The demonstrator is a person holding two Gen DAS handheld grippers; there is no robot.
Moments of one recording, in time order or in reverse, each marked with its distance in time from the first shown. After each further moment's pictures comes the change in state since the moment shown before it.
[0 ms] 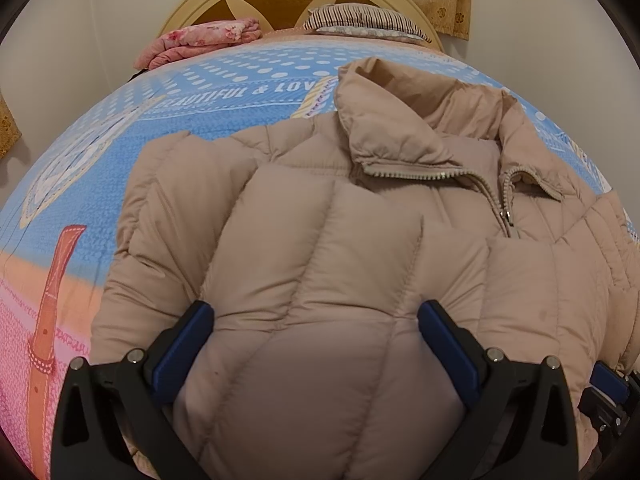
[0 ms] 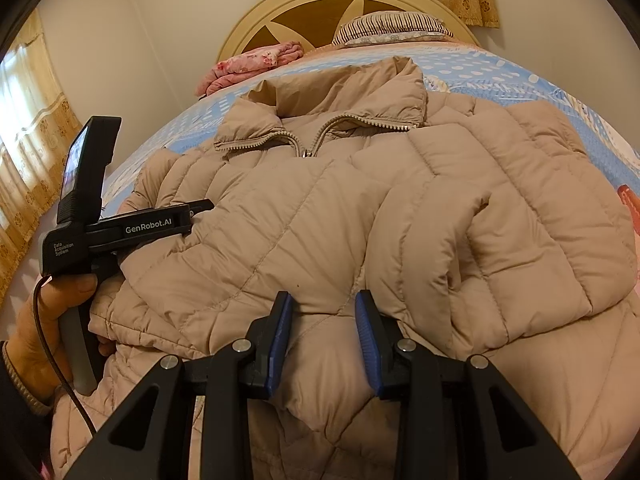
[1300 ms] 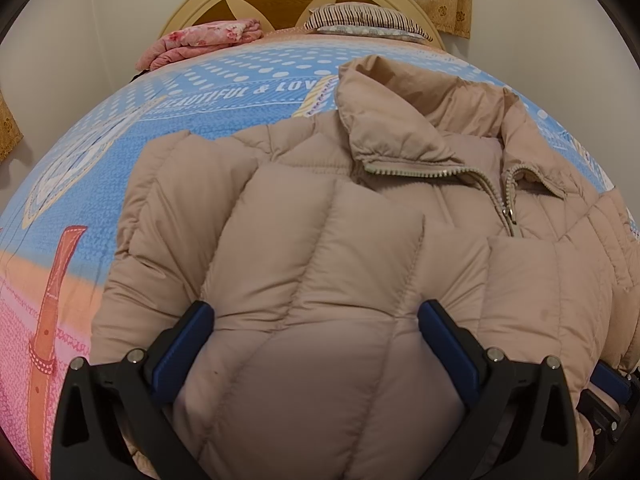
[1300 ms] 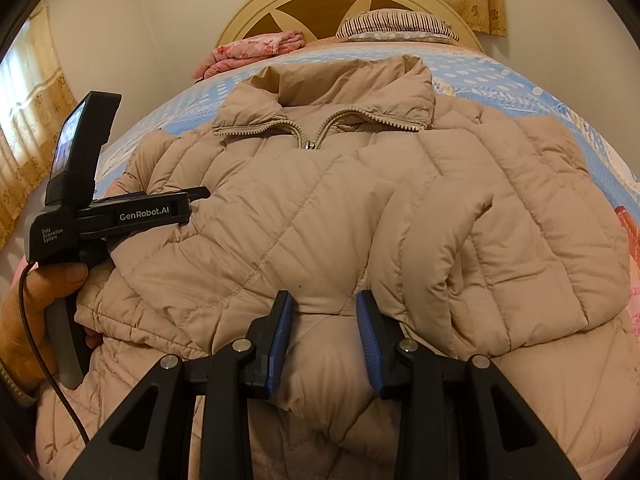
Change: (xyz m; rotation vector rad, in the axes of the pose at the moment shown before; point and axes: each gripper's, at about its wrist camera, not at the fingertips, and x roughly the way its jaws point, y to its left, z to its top) left arm 0.004 0.001 0.000 0.003 -0.003 0.011; right arm 0.008 0.011 0.002 -0.062 0.024 -0.062
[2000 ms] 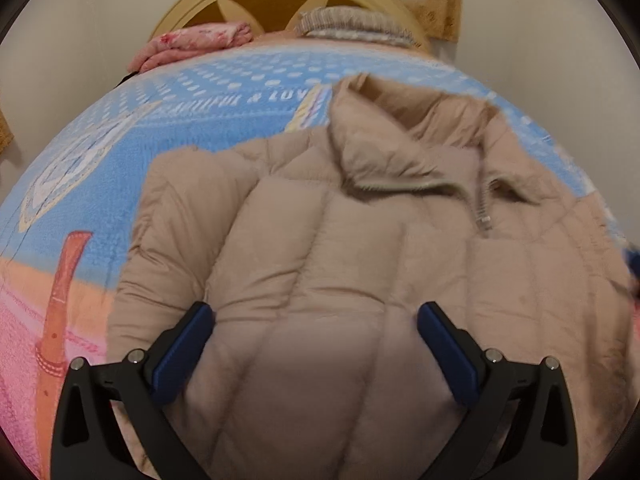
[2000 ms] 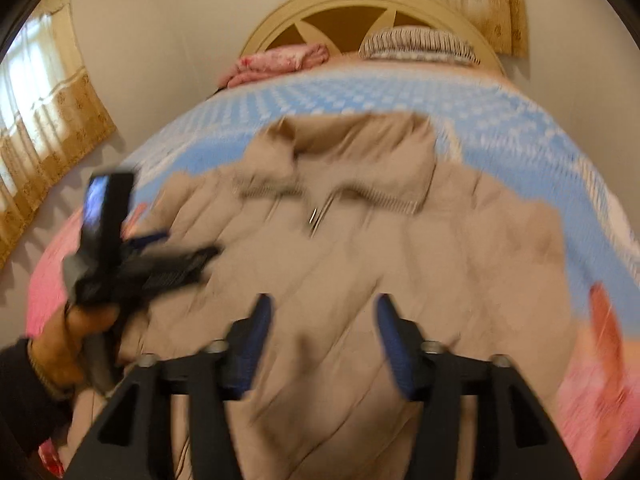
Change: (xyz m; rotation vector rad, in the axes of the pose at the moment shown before) left arm -0.030 0.008 0.005 0.010 -0.019 -0.079; right arm -0.043 -0.028 0.081 -0.061 -0.034 0.055
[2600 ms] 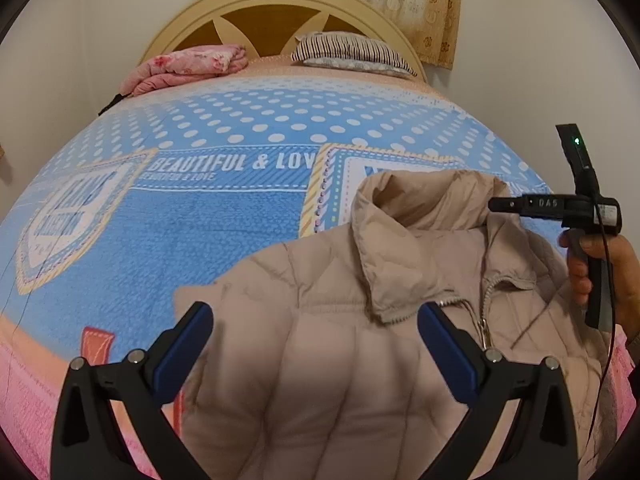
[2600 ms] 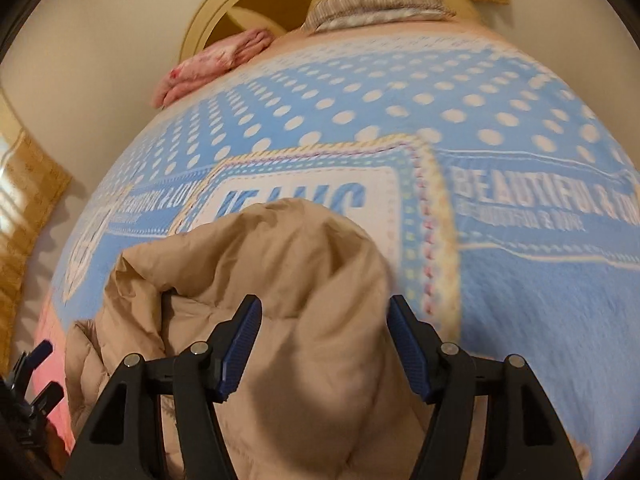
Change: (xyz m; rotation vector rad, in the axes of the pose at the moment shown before) left arm 0.008 0.031 0.082 -0.005 -0.042 -0.031; right arm 0.174 -0.098 0.151 0.129 0.146 0.005
